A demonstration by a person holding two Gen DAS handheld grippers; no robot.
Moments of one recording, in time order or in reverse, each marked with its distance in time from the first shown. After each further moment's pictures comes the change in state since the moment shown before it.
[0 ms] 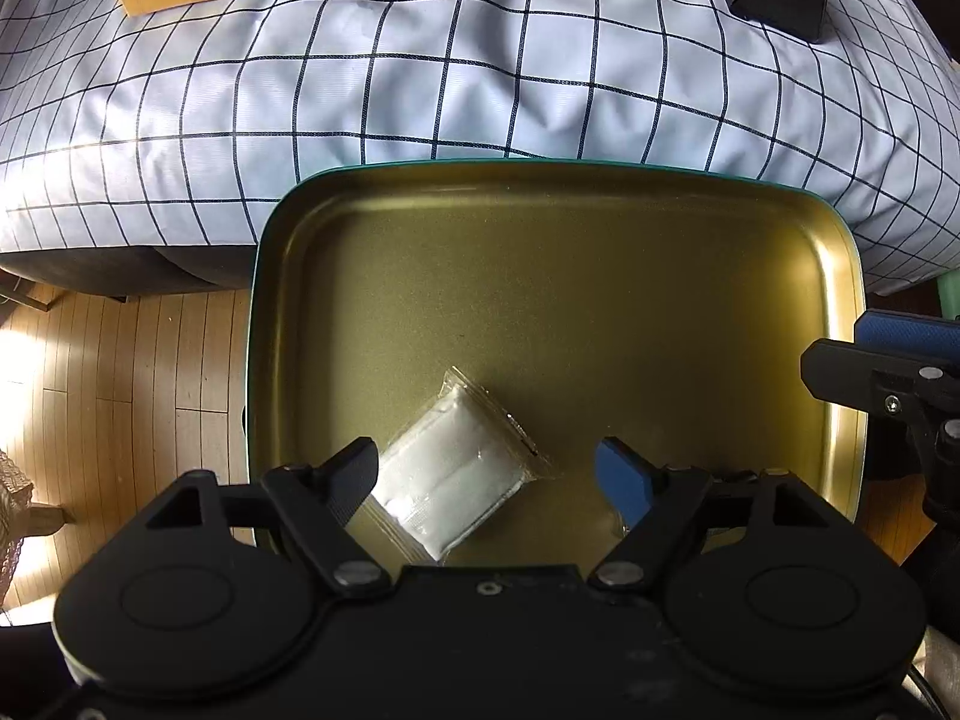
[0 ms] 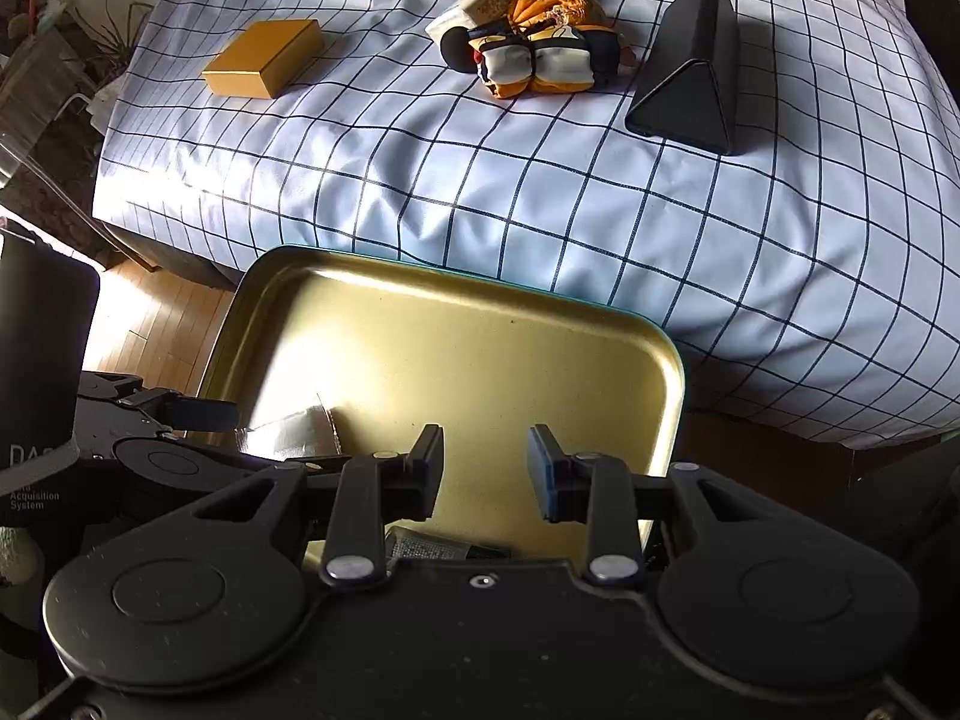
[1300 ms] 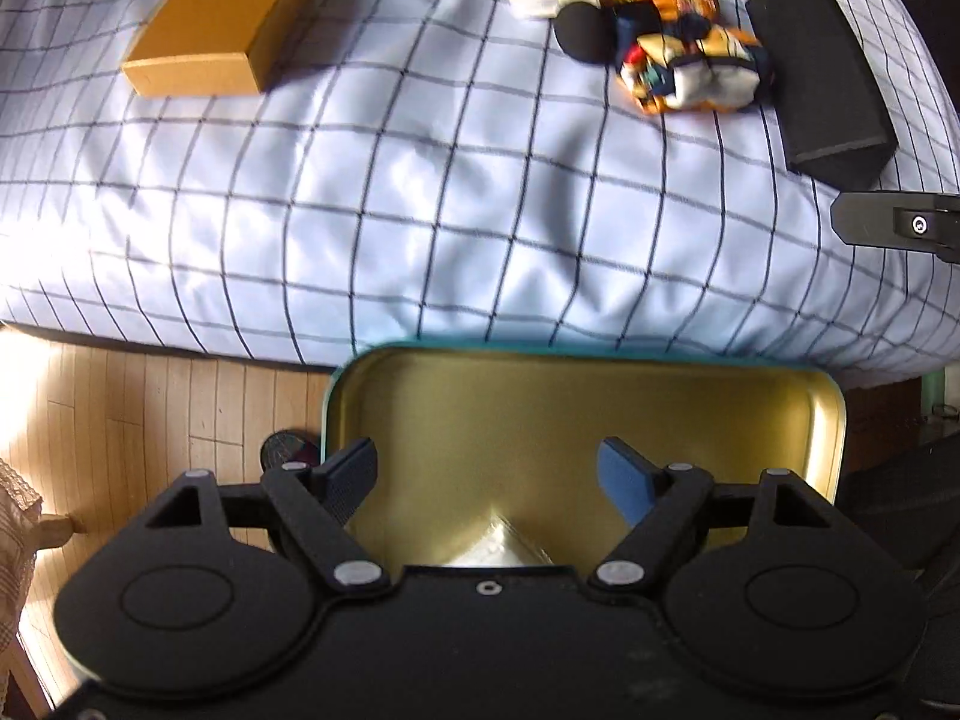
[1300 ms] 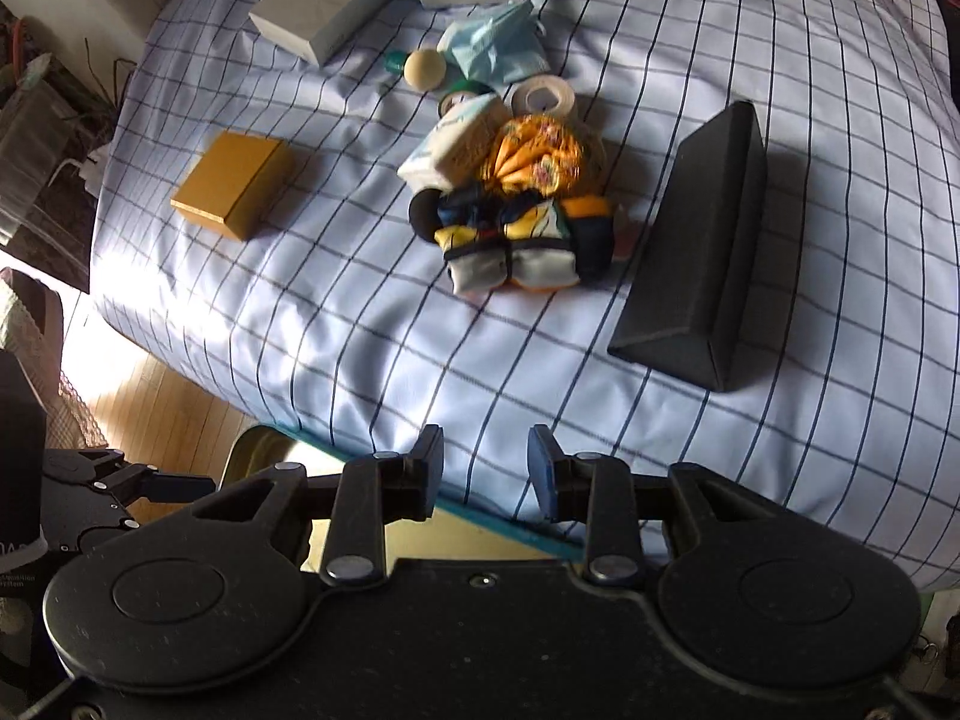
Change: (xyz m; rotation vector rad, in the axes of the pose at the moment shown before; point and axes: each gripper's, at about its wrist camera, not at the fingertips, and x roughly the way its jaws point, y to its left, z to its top) left arm -0.019 0.049 0.107 -0.064 0.032 -0.030; right arm -0.005 -0.028 0.145 -0.006 -0.022 0.047
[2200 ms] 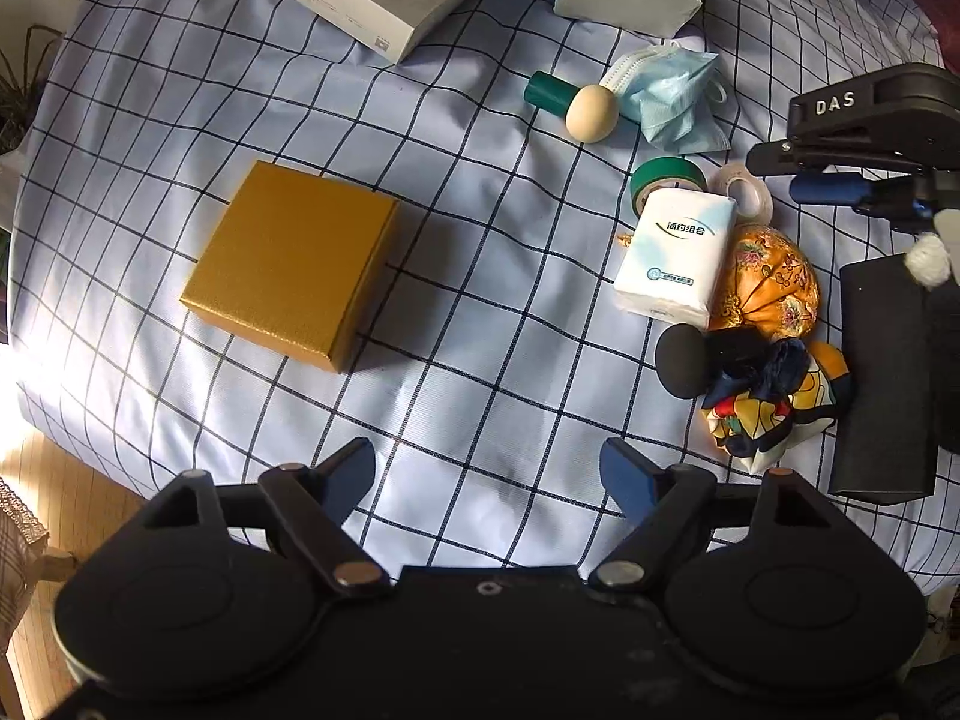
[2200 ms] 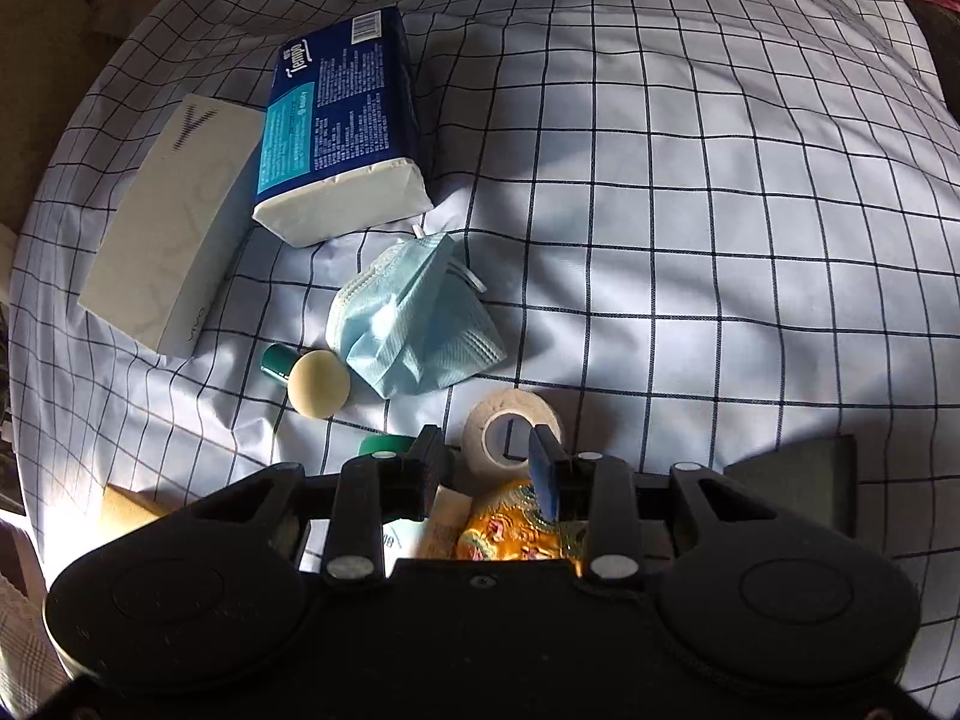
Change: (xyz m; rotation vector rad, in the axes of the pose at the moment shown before) left arm -0.021 0.025 0.114 -0.160 -0.151 0.047; right arm 0.097 -0.030 0.159 0.237 -0.147 -0.052
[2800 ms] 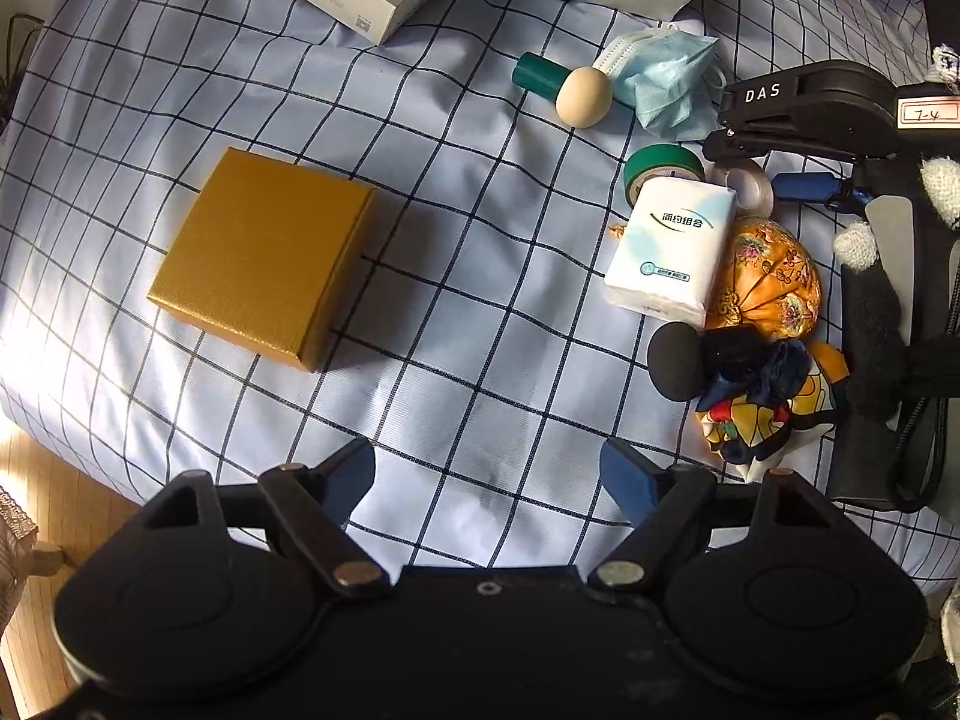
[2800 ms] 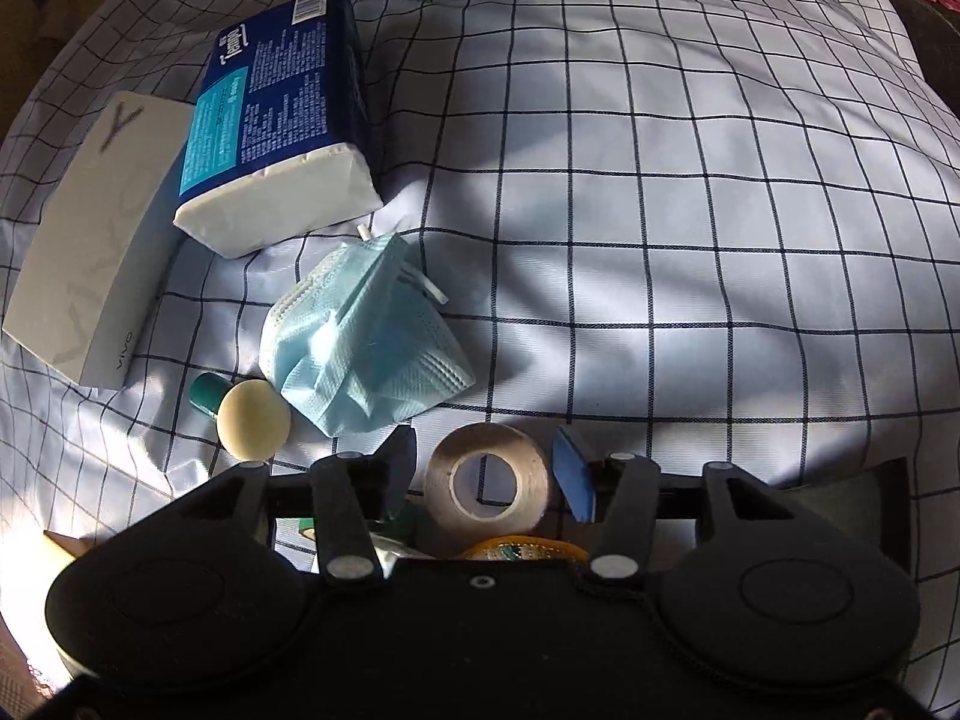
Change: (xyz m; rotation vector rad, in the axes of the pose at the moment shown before) left arm 0.015 -0.005 0.005 -0.005 0.030 -0.019; right arm 0.035 0.008 -0.002 -0.012 -0.013 -0.094
